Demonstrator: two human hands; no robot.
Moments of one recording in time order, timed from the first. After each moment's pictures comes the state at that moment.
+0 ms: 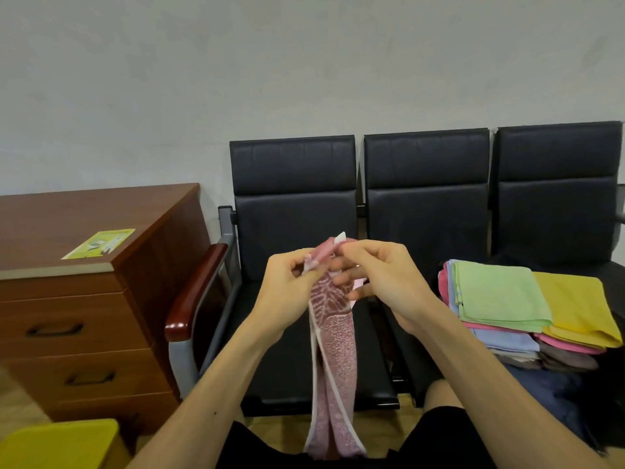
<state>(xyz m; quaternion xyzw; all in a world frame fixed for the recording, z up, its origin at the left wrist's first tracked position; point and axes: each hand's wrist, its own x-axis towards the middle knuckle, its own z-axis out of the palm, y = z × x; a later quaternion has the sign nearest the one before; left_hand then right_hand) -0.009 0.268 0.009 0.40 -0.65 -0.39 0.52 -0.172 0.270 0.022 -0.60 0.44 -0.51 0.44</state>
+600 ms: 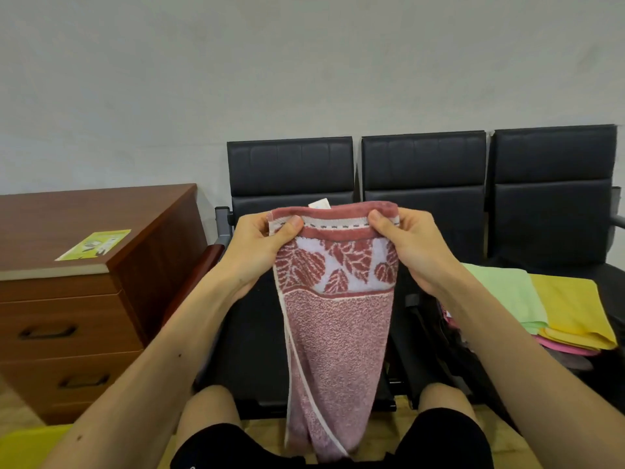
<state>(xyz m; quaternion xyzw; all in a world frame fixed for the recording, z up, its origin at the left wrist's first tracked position) 0.024 0.236 0.053 0.41 -0.60 -0.45 0.52 -0.211 0.236 0.044 -0.60 0.41 -0.55 0.40</state>
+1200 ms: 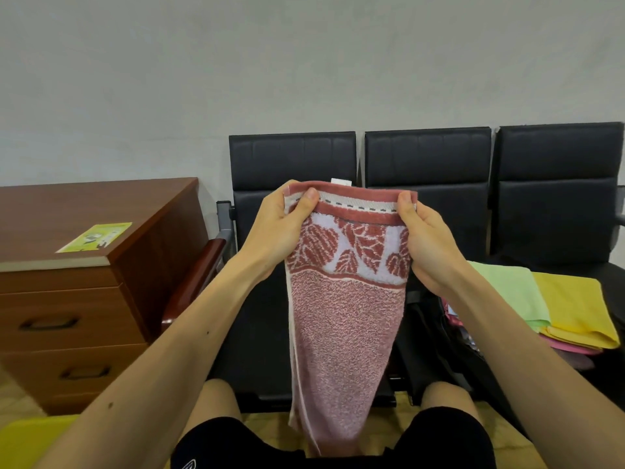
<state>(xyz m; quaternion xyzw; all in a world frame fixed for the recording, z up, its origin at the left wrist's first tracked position) 0.000 0.222 0.060 0.39 -0.65 -0.36 0.55 -0.208 0.241 0.044 -0.56 0.40 -0.57 0.44</state>
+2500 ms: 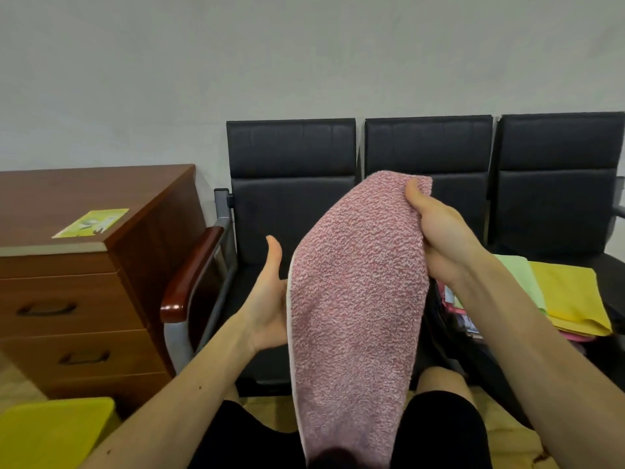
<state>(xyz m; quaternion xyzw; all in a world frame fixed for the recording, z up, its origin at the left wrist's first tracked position) 0.015 0.256 -0.036 0.29 -0.34 -0.81 0.37 -0.202 0.265 0.062 -0.38 0.43 -0.59 0.56</state>
